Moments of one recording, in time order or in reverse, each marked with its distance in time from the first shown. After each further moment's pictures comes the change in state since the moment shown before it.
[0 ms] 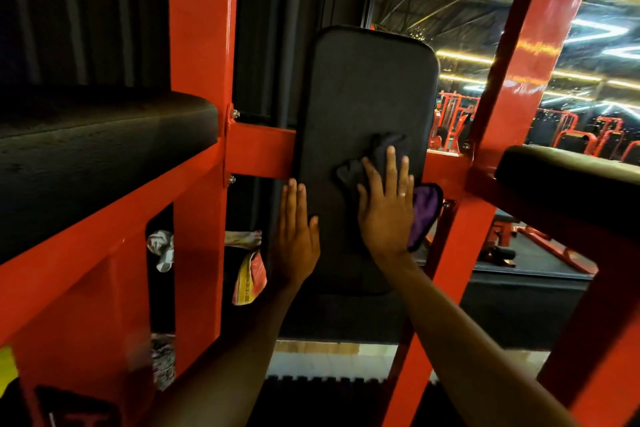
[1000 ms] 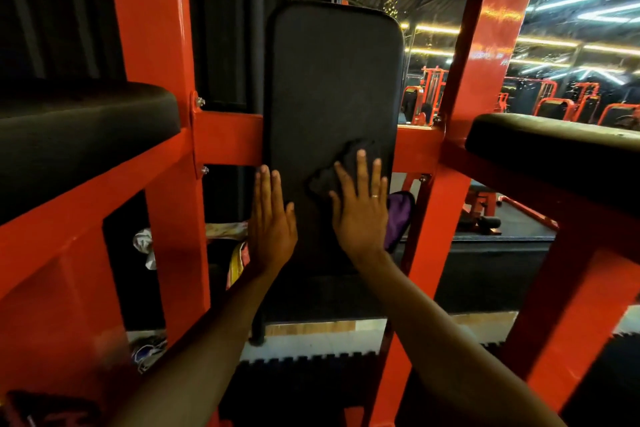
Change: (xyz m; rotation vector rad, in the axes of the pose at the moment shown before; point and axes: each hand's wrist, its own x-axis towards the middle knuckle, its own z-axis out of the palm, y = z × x) left_hand -0.002 0.003 -0.005 0.071 -0.048 0.018; right_hand -0.042 0.010 -0.002 -0.021 -0.148 0.006
